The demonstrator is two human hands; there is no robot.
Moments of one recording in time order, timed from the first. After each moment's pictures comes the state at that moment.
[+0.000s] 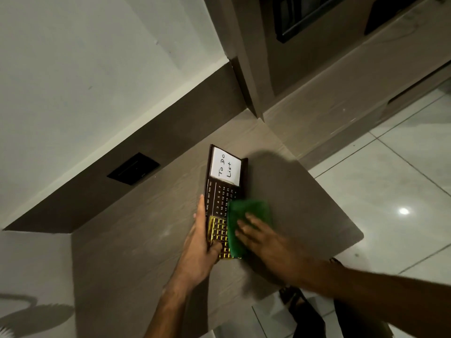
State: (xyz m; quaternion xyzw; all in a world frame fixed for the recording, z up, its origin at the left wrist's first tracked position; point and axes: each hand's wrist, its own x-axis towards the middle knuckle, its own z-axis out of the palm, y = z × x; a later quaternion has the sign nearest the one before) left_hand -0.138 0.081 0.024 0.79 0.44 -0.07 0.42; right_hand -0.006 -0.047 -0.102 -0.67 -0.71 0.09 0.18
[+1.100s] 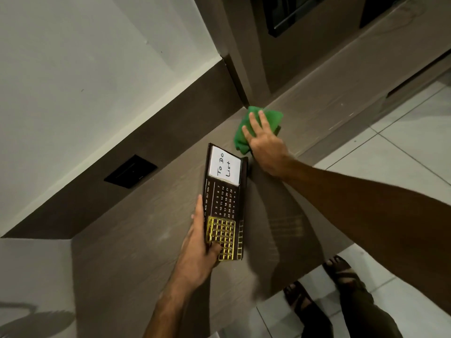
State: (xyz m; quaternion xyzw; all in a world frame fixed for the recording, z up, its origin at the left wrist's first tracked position) left_hand -0.136 0.078 0.026 0.79 0.44 -0.07 0.43; right_hand 0.142 0.081 -0.069 -0.84 -0.54 -0.01 0.11
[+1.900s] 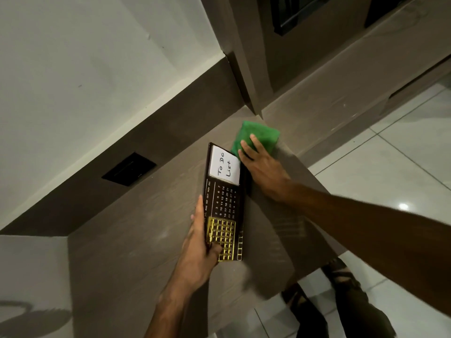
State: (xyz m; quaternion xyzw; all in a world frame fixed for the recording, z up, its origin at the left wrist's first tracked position) left_hand -0.137 0.080 0.024 0.79 0.43 -0.06 0.43; right_hand 0.103 0.059 -0.077 -0.80 -0.58 0.06 0.12
